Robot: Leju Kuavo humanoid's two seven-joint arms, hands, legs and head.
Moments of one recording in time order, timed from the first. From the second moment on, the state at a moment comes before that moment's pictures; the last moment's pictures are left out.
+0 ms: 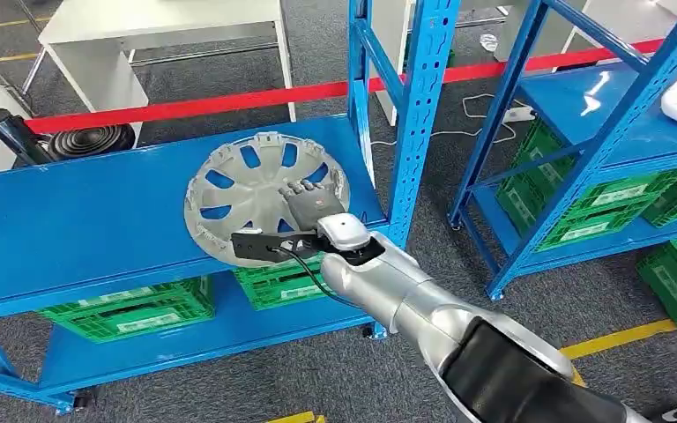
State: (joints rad) left arm -0.17 -0.08 0.33 -0.17 -0.99 0.12 0.23; right arm -0.89 0.29 0.85 -0.42 0.83 0.06 0.01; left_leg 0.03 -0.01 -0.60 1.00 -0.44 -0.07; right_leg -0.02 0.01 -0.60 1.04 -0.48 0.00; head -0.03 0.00
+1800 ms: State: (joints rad) left arm -0.17 -0.08 0.36 -0.17 -1.00 0.13 0.24; right arm -0.81 0.27 0.85 -0.34 0.80 0.08 0.07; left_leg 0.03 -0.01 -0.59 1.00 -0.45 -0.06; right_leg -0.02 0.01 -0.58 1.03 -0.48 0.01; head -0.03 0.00
